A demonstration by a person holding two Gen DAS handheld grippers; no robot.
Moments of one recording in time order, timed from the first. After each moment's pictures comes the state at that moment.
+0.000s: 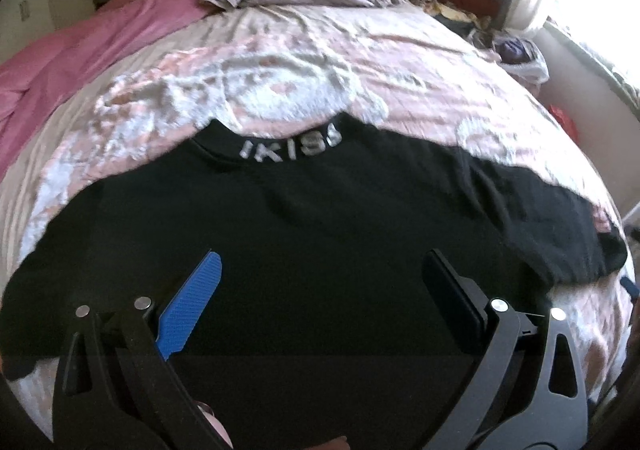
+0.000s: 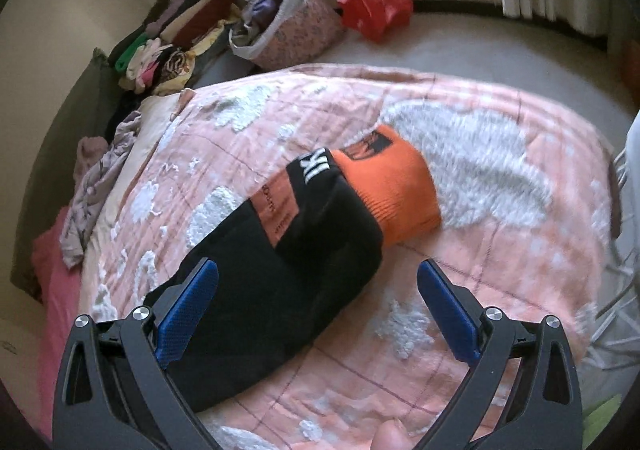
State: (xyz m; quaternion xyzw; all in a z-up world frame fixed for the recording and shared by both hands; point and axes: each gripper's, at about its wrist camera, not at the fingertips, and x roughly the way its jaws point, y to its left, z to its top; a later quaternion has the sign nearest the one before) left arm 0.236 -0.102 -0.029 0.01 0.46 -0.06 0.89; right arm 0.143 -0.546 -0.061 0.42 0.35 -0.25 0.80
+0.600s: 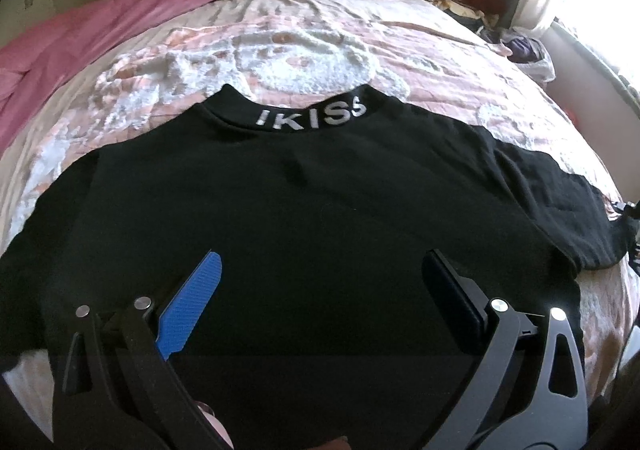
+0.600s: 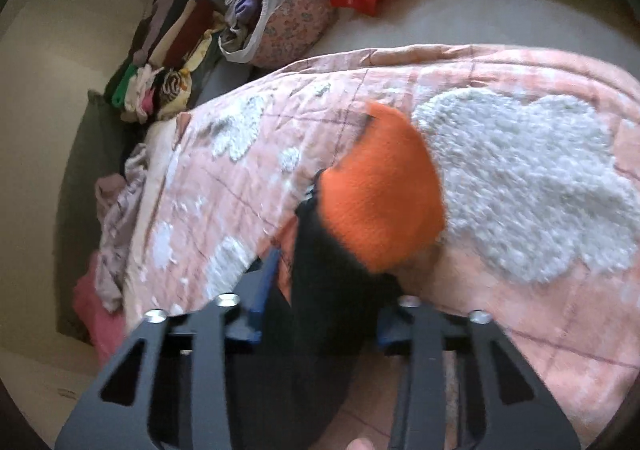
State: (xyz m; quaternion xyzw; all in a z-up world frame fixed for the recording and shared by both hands) left arm 0.236 -0.082 -0.050 0.00 0.46 -0.05 0.88; right arm 0.182 -0.588 -0.080 0.53 0.31 -0.22 0.76
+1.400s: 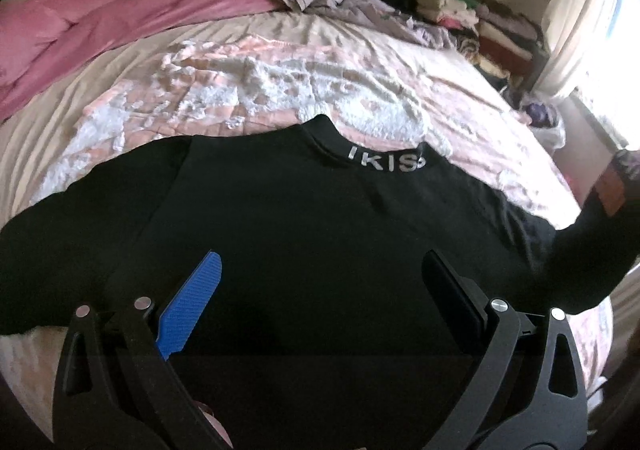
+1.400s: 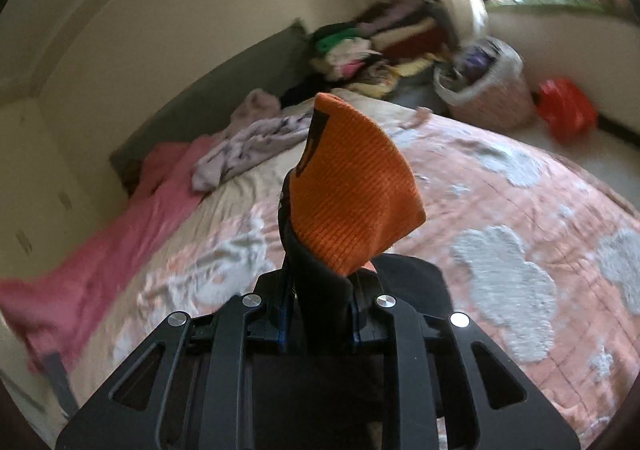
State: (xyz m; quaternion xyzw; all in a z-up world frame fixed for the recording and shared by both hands) left arm 0.213 -0.008 -0.020 -0.11 0.43 -0.02 0.90; right arm 0.212 -0.357 0.049 0.20 0.26 0.02 0.95
